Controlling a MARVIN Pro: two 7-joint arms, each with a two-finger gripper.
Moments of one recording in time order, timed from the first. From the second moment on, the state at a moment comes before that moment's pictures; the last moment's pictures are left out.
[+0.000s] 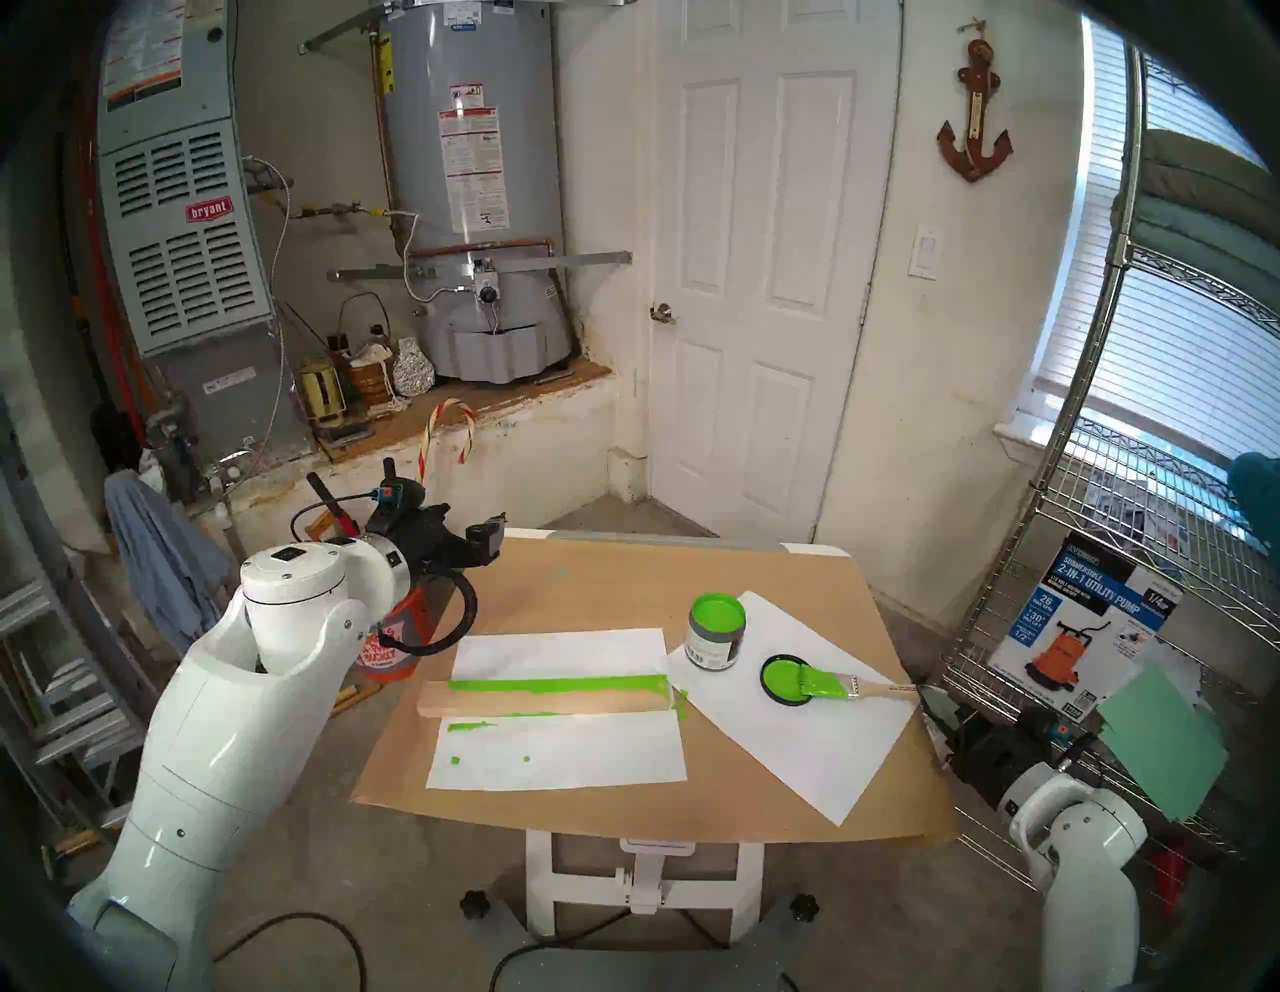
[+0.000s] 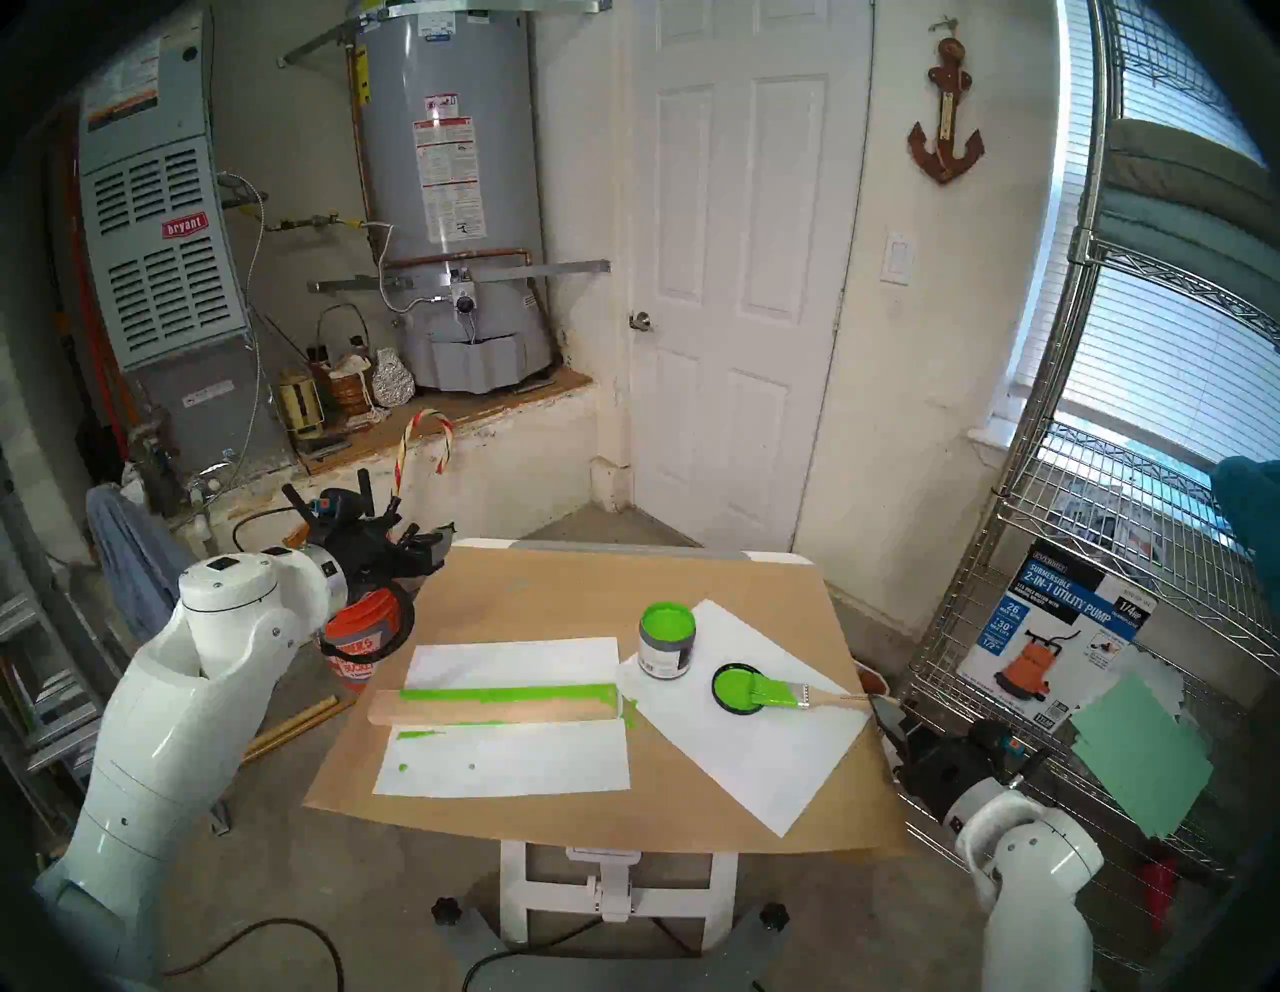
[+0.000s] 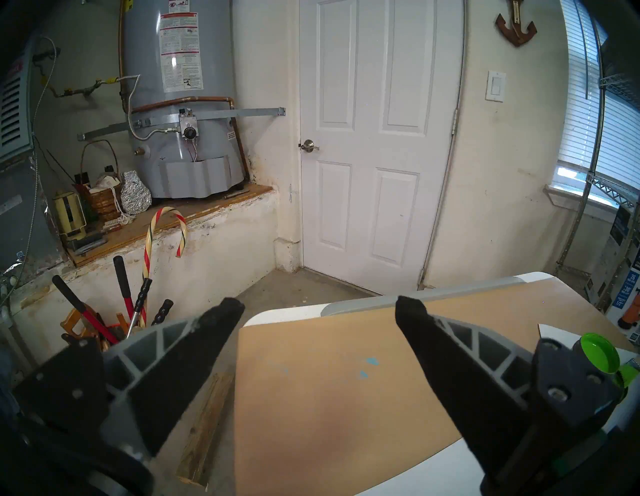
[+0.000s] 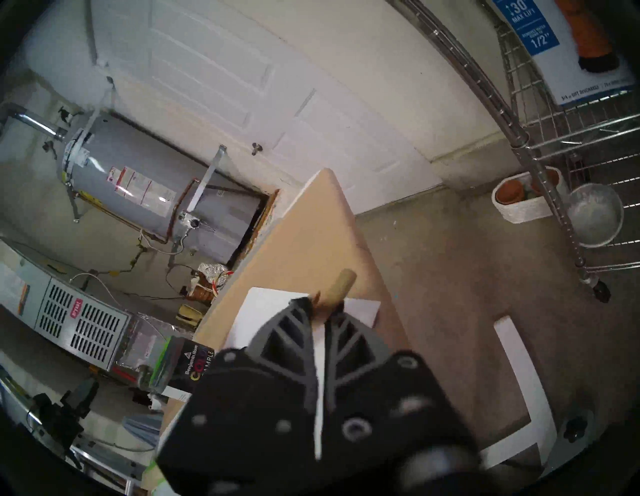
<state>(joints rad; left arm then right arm) 1.52 -1.00 -1.50 -1.87 -0.62 0.55 -0.02 -2.04 -1.40 2.04 -1.81 1.08 0.54 0.33</state>
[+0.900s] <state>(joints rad) 1.52 -1.00 -1.50 -1.87 -0.62 0.55 -0.02 -2.08 -1.40 2.01 -2.02 0.93 0.37 0.52</state>
